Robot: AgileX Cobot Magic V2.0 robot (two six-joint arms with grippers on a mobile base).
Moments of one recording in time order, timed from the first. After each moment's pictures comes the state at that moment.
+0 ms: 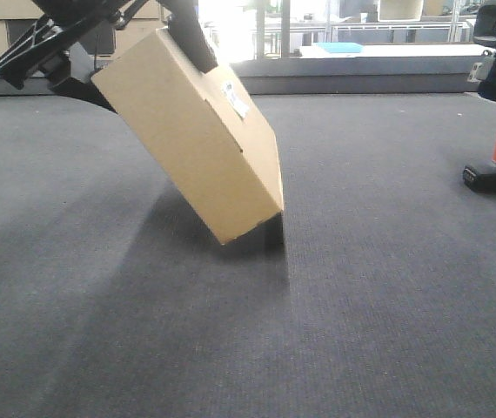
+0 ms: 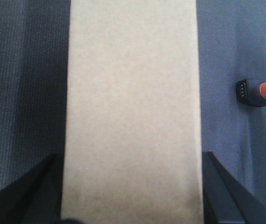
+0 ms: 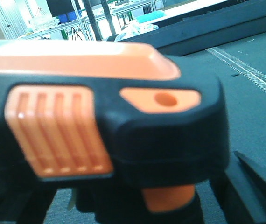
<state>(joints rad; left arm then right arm) -0.48 1.54 -1.20 -0.30 0.57 -0.42 -0.08 1.79 -0.62 0.13 -1.03 0.24</state>
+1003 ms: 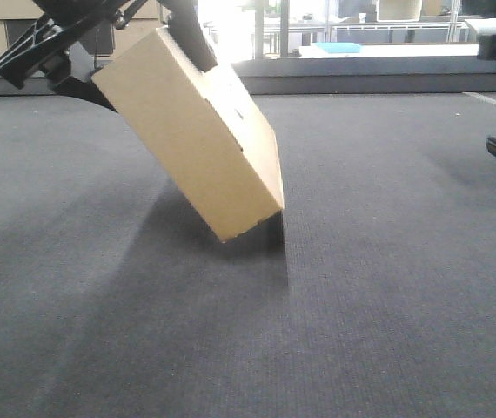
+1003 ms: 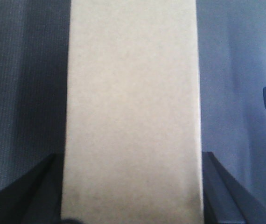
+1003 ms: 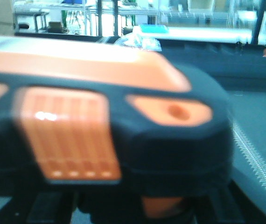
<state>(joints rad) -0.48 1.54 -1.20 -0.30 0.56 -0.42 -0.03 1.57 -0.62 0.20 -0.83 -0.20</state>
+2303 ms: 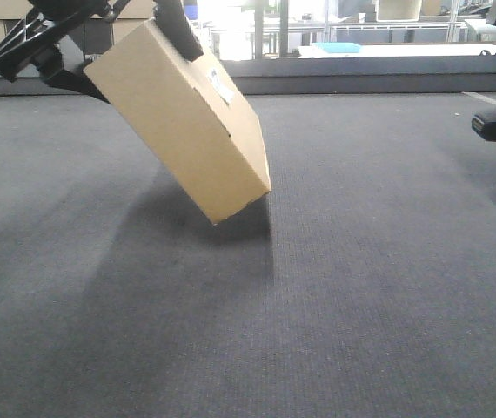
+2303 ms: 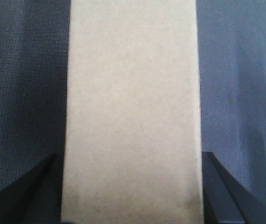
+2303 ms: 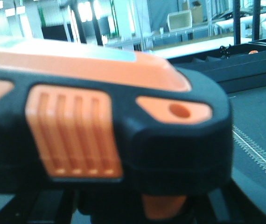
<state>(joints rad) -0.44 1.54 -1.20 -0.30 0.53 -0.42 -0.02 1.66 -0.62 0.29 -1.06 0.08</state>
